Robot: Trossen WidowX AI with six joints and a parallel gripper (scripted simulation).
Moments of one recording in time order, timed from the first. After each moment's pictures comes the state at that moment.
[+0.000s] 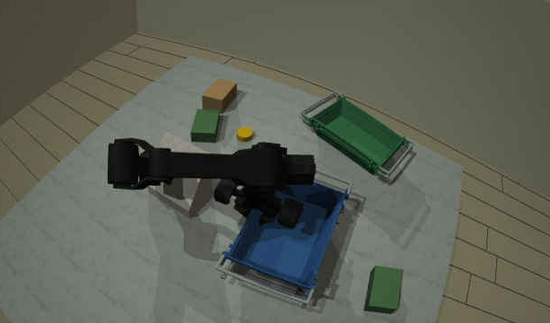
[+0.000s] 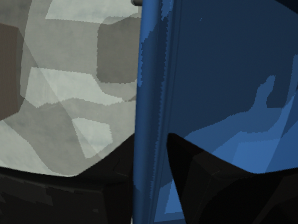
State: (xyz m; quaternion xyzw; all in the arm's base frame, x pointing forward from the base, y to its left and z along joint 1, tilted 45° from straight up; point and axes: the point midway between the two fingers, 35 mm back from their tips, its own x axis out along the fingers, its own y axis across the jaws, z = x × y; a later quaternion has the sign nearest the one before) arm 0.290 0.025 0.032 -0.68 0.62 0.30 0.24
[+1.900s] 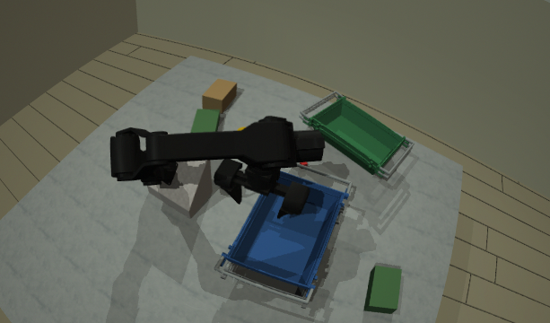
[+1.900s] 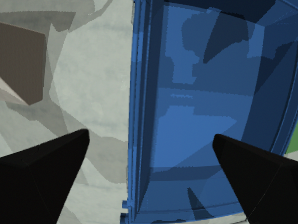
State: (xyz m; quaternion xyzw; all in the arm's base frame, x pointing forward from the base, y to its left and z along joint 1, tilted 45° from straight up) arm 0.292 0.065 0.076 -0.68 0.62 0.31 0.24
